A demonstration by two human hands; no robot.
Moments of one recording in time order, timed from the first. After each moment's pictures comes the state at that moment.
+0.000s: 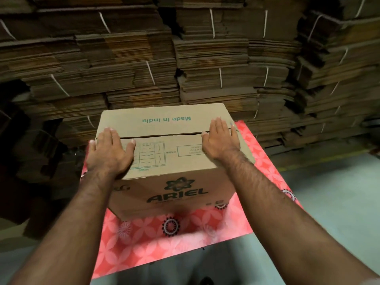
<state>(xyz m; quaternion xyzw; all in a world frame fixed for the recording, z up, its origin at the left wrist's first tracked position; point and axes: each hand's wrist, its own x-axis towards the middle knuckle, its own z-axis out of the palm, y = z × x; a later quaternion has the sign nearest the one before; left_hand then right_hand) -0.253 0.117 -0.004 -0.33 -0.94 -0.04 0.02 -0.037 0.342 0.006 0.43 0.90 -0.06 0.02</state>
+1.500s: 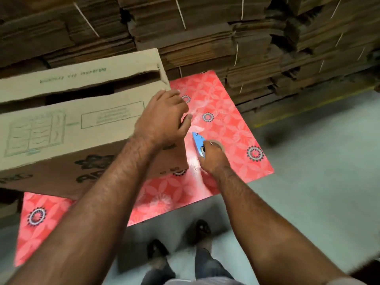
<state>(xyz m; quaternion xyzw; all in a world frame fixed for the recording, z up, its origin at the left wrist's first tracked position) -0.011 0.328 -0.006 -0.67 -0.73 -0.06 0.08 0.145 0.399 -0.189 0.48 0.82 -0.31 -0.01</state>
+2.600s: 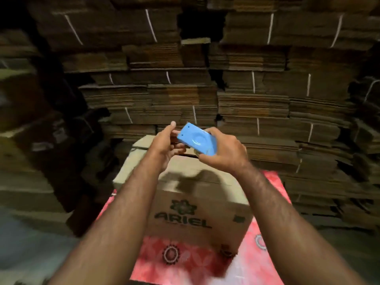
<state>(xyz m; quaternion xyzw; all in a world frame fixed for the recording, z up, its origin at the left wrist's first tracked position) -0.135 0.184 0.126 -0.12 -0.61 -0.74 -0.25 -0.007 0.321 0.131 0.18 0.94 -0.19 -0.20</state>
